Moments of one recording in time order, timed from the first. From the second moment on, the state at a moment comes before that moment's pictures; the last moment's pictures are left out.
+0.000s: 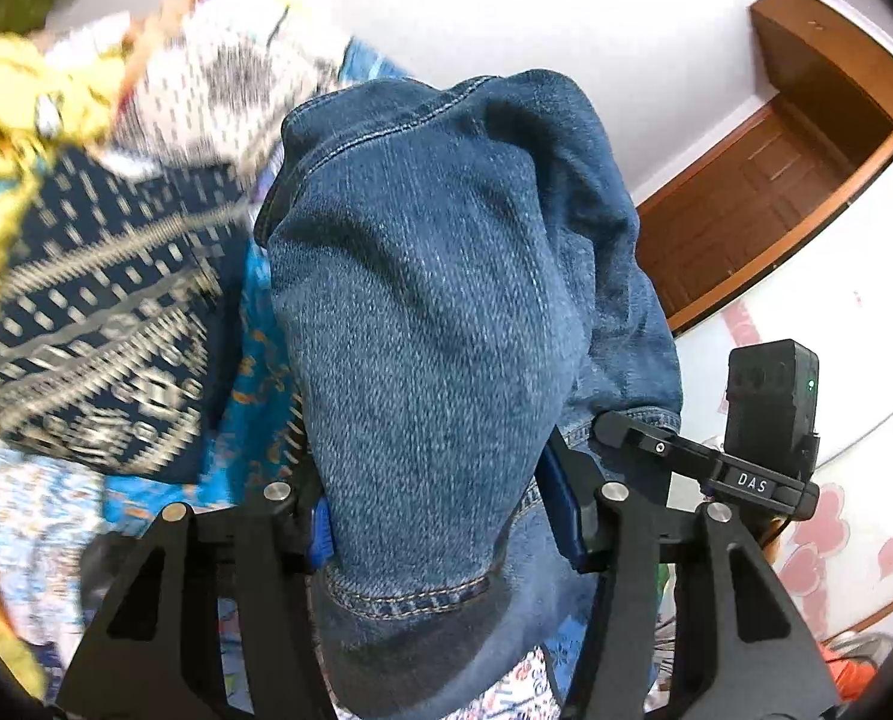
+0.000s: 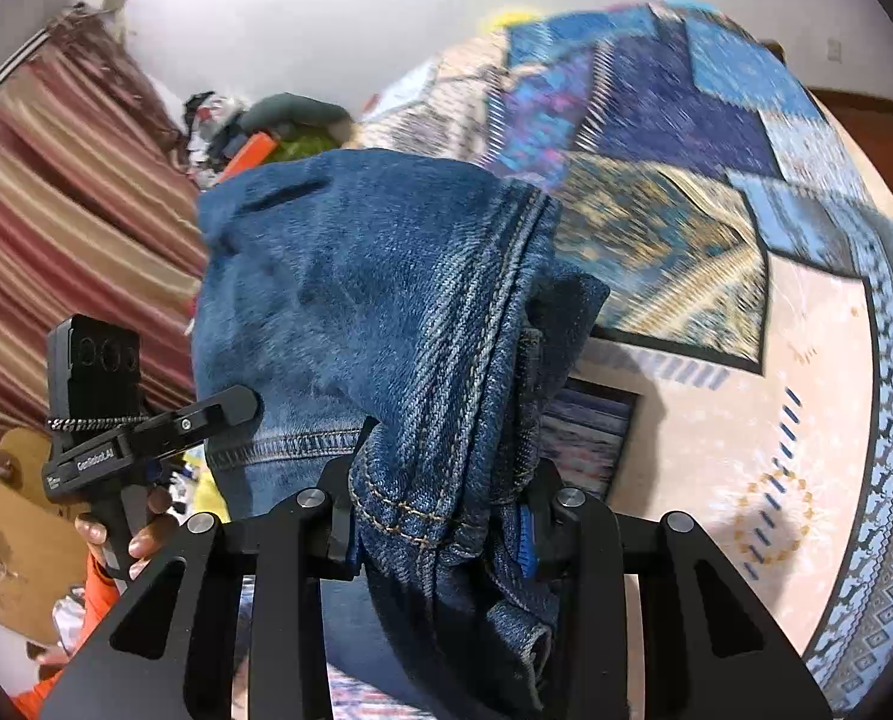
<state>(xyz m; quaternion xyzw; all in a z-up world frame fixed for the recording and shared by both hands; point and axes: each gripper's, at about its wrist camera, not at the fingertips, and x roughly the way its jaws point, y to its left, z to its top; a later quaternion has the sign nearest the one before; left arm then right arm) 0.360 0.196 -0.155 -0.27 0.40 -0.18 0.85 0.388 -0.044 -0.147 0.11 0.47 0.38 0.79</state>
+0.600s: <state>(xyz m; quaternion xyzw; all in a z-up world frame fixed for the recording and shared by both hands) 0.352 0.329 -0.093 -0.25 0.34 -0.09 0.91 0.399 0.097 -0.127 0.11 0.40 0.44 0.80</state>
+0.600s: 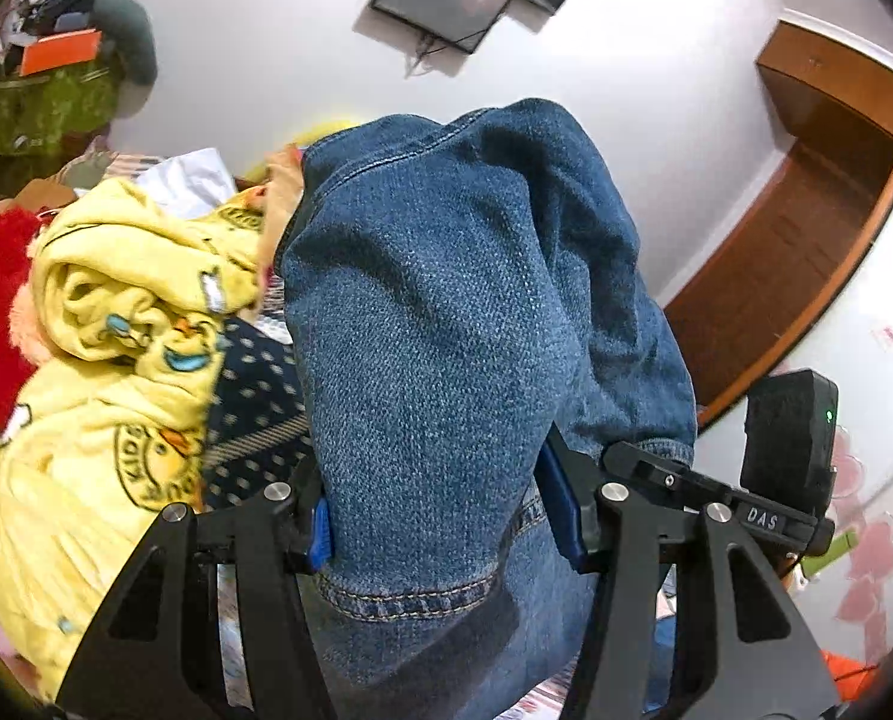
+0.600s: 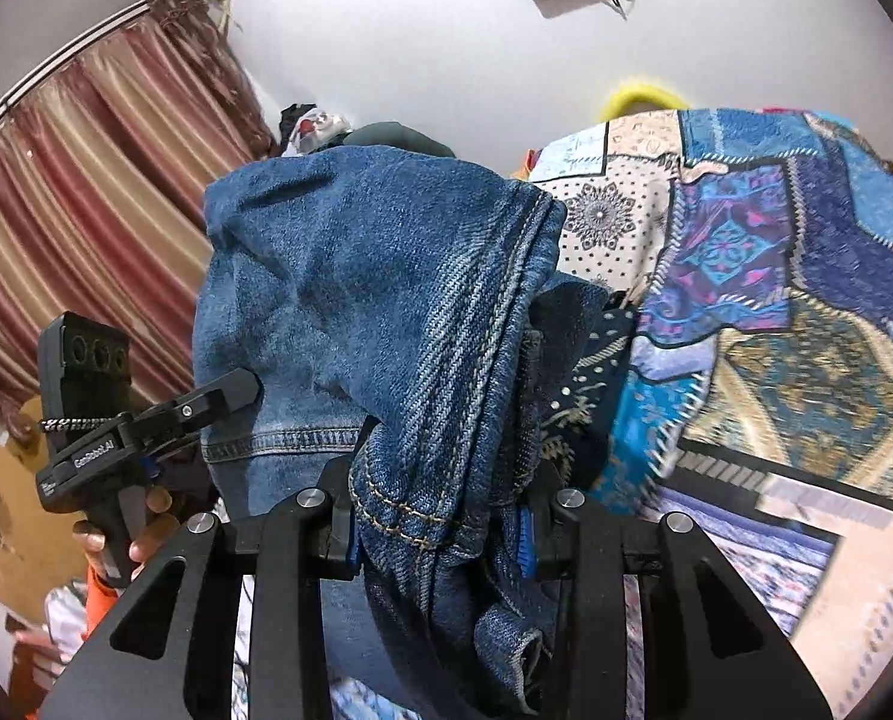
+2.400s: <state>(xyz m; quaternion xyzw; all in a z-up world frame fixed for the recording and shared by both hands) 0.148 0.205 0.016 -0.06 0.15 0.07 0.98 0.225 0.016 -0.006 0.01 0.20 0.41 0.89</state>
